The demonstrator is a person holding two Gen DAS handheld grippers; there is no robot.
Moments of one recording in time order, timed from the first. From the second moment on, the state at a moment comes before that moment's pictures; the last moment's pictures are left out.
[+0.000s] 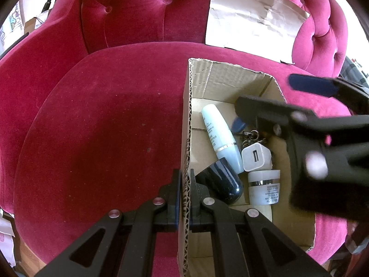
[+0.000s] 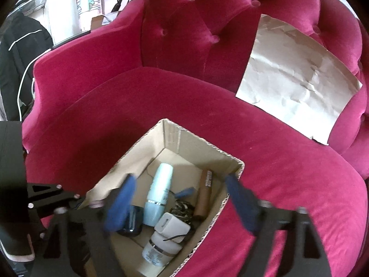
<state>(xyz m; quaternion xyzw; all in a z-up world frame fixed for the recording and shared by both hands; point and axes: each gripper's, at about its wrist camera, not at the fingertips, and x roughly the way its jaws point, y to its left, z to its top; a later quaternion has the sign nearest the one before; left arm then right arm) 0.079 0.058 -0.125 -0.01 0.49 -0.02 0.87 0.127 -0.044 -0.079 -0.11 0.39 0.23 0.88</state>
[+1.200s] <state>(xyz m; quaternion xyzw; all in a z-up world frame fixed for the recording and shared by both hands) 0.079 0.057 -0.126 -0.01 0.49 -0.02 0.87 0.118 -0.108 -0.068 -0.04 0.42 0.12 0.90</state>
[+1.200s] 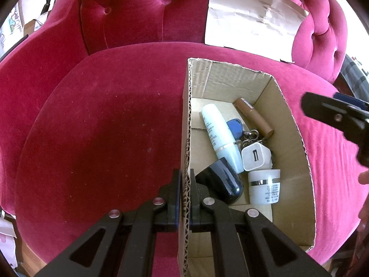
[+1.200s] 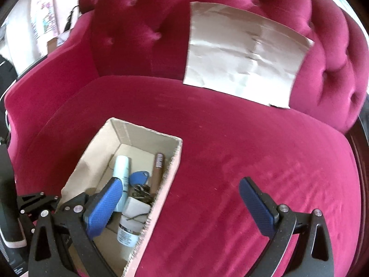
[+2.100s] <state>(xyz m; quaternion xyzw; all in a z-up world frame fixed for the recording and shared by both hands) 0.079 0.055 -0.126 0.00 0.49 -0.02 0.87 0.091 -0.174 -0.063 0.03 0.44 0.03 0.90</state>
